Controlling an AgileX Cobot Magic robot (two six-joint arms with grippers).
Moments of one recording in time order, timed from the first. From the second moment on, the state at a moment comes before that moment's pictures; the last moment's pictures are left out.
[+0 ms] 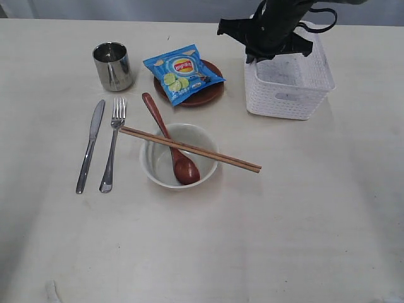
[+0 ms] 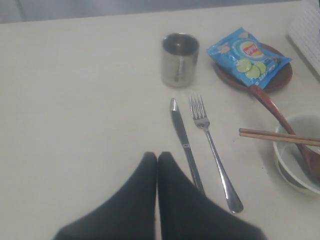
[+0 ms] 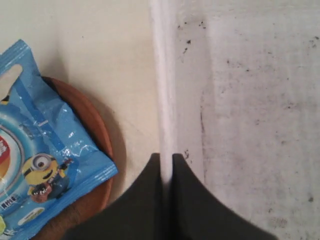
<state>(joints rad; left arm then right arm) -0.22 0.50 -0.48 0.02 0.63 -0.05 0.38 2.16 -1.64 -0.02 0.68 0.51</state>
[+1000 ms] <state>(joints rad) -0.22 0.50 -0.48 0.02 0.62 -0.05 0.43 2.16 -1.64 0.04 0.75 0.44</state>
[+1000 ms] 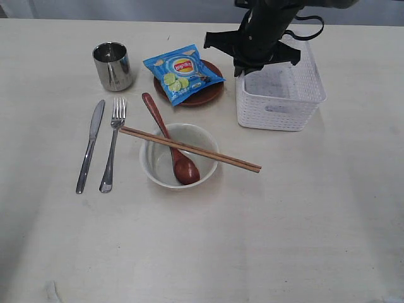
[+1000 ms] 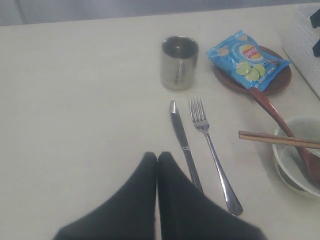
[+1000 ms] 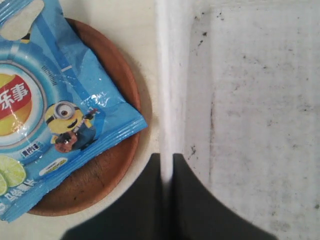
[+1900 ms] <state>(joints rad) -0.22 0.50 -0.48 0.02 0.62 -0.05 0.43 2.16 -1.64 0.00 0.76 0.44</state>
